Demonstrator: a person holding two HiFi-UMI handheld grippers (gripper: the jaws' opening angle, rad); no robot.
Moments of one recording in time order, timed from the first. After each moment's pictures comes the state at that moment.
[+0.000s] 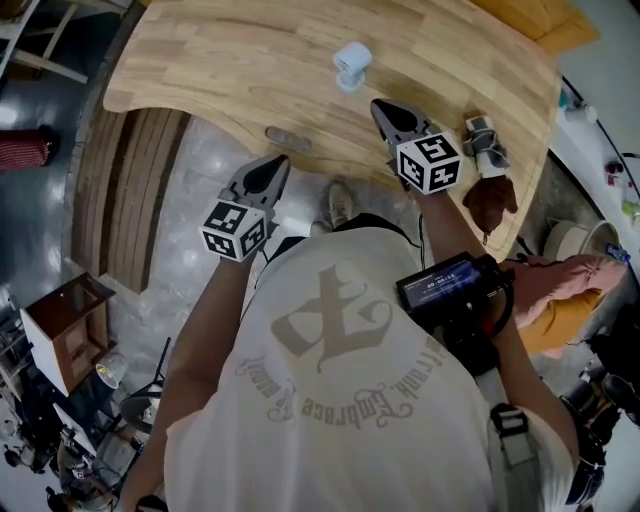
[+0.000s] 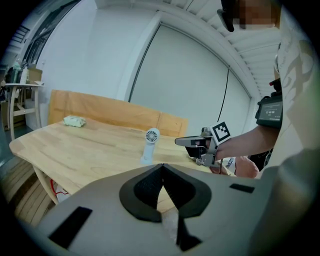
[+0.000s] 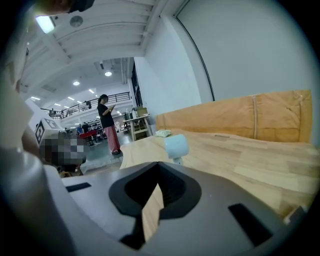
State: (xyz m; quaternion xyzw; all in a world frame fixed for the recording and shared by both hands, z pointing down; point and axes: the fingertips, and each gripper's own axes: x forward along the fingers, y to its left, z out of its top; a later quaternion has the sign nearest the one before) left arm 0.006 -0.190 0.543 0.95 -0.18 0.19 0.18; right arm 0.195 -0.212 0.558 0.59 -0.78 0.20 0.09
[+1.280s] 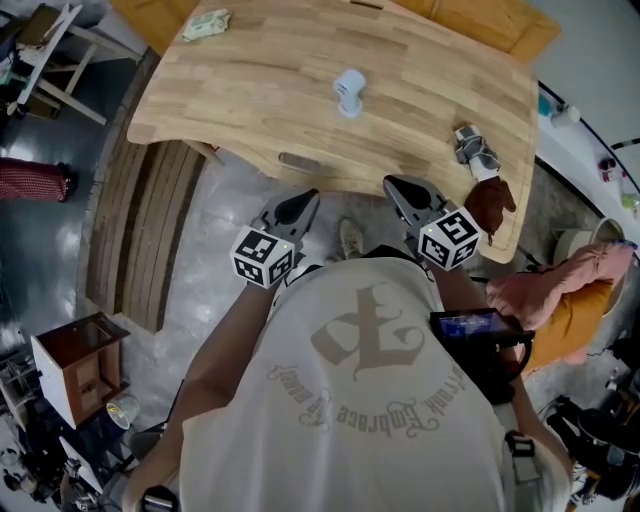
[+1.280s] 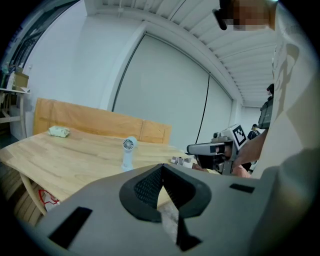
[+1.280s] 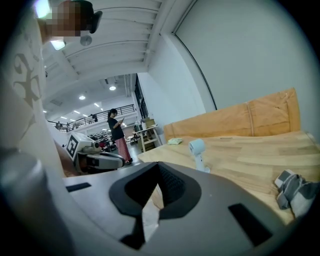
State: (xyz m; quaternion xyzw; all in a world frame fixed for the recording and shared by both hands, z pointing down) left arm 0.009 -0.116 0.505 0.97 -0.11 0.15 0.14; right arm 0.131 -0.071 0.496 0.57 -0.80 0.18 0.01
